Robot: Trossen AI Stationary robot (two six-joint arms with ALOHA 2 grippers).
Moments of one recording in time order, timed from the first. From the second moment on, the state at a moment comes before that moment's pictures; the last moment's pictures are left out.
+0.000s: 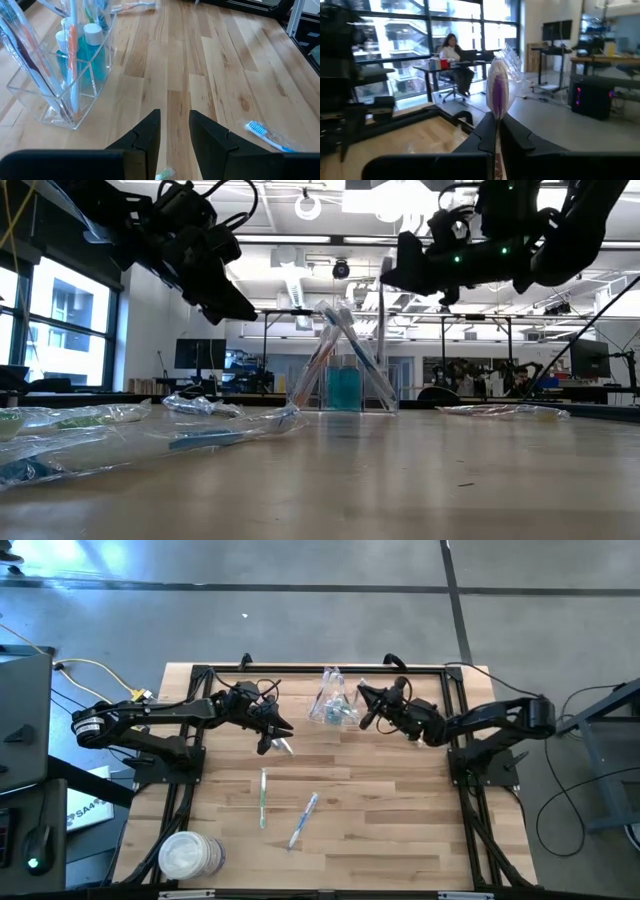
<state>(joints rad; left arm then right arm) 0.40 1.18 0.59 0.08 0.42 0.04 -0.25 1.46 0.44 1.15 0.44 0.01</state>
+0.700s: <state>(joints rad) 0.40 1.18 0.59 0.08 0.42 0.03 -0.30 1.65 0.44 1.14 0.46 0.20</state>
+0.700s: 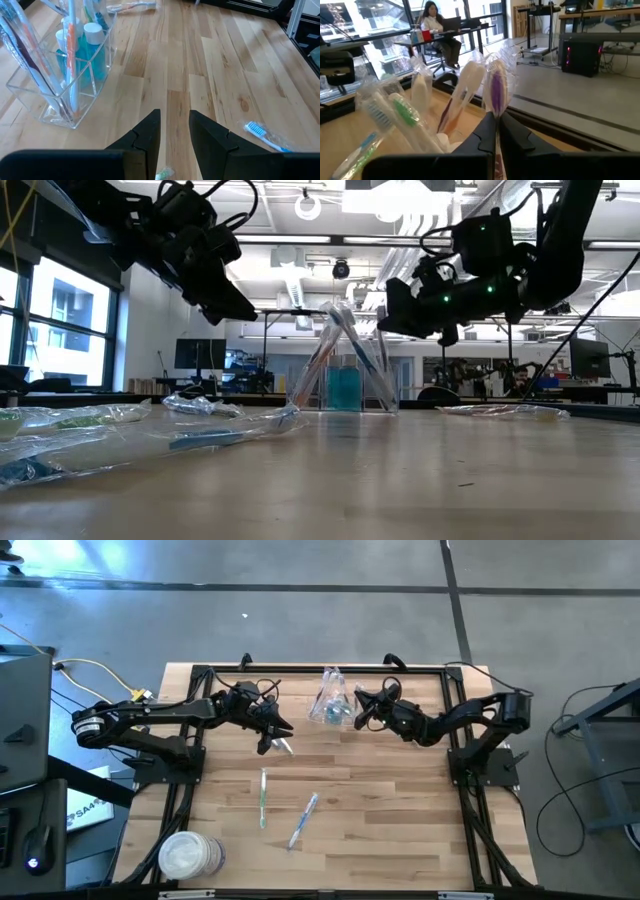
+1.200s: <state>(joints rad) 0.40 1.18 0.59 0.08 0.42 0.03 -0.30 1.66 0.44 1.10 0.41 0.21</state>
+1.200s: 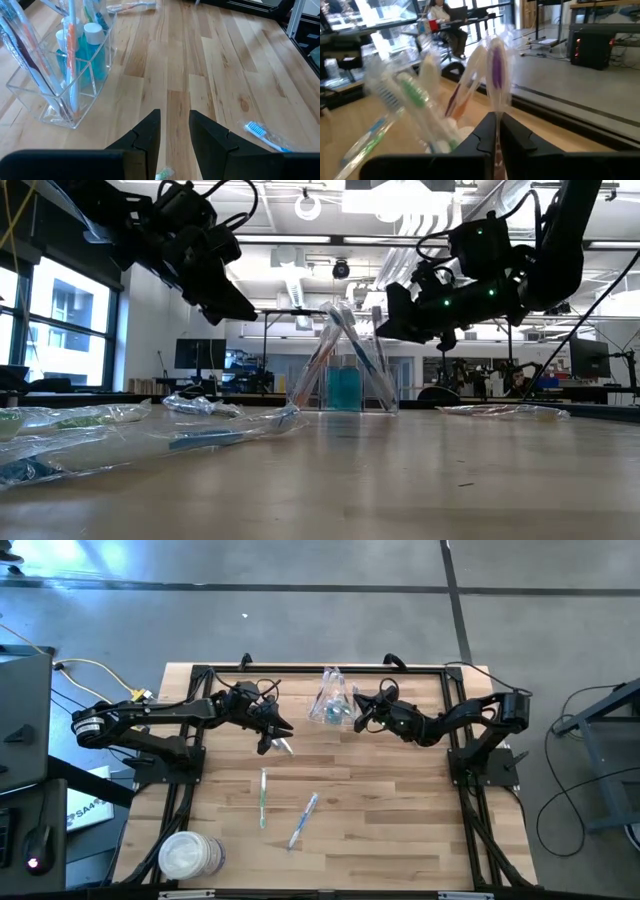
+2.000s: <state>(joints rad) 0.40 1.17 0.59 0.03 0.54 0.02 -0.18 1.47 0.44 0.97 0.46 0.16</state>
